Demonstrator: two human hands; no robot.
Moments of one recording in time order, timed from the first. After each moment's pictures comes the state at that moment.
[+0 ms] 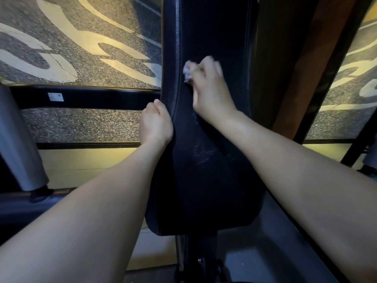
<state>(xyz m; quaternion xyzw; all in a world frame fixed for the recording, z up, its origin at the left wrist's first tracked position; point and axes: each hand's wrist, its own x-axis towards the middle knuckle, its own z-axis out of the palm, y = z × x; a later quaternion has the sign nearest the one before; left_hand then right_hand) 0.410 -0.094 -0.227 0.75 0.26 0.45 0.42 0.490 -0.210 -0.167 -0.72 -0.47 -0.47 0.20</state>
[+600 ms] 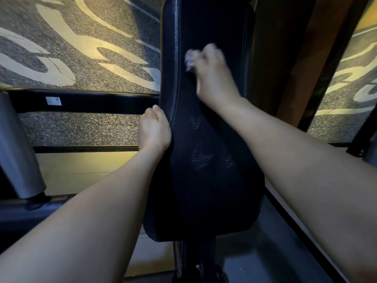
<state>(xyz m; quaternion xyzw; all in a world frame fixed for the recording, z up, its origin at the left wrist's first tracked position) 0.413 -0.090 -0.231 0.75 0.25 0.46 0.41 0.507 -0.211 -0.127 -0.72 -0.46 -0.49 0.18</state>
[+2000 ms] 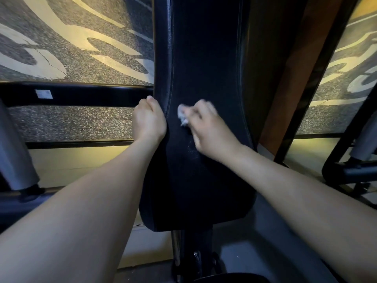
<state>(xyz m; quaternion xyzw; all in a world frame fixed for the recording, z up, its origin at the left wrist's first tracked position) 0.412 -0.092 -0.230 0.75 0.26 0.45 0.42 0.468 -0.256 -0.241 -0.73 -0.54 -0.39 0.16</state>
